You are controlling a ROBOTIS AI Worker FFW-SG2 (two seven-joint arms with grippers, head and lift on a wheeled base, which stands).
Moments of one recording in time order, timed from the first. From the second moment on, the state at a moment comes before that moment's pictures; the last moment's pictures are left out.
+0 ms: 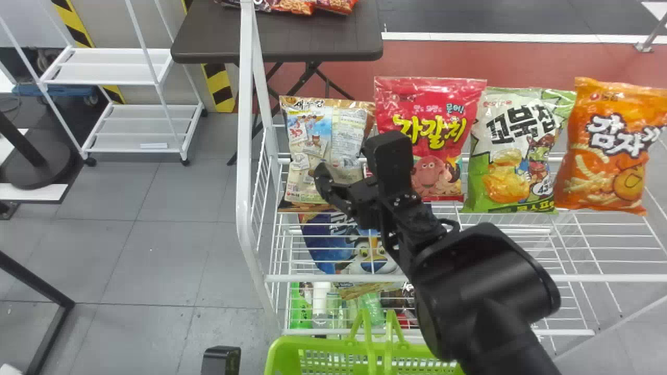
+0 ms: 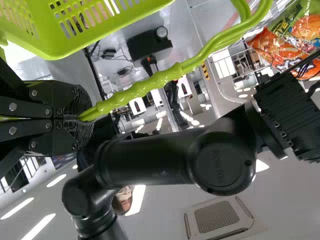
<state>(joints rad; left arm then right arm) 0.61 0.06 -0.02 -1.99 0.21 1.02 -1.49 -0.03 0.00 0.40 -1.66 0.04 0.42 0.03</state>
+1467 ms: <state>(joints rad) 0.59 0.05 -0.02 -1.95 0.22 0.99 -1.46 0.61 -0.39 0.18 -2.66 0.05 1.00 0.17</state>
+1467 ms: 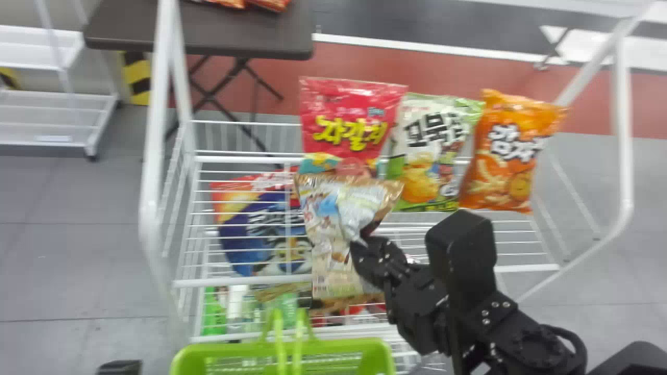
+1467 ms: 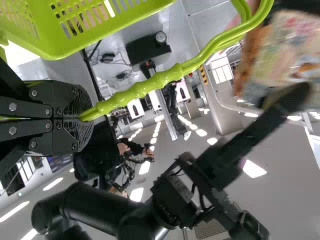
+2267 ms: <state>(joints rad) 0.60 0.03 -0.01 -1.92 0.22 0.92 -1.45 0.76 -0.43 0.11 -2.75 -0.08 1.46 0.31</state>
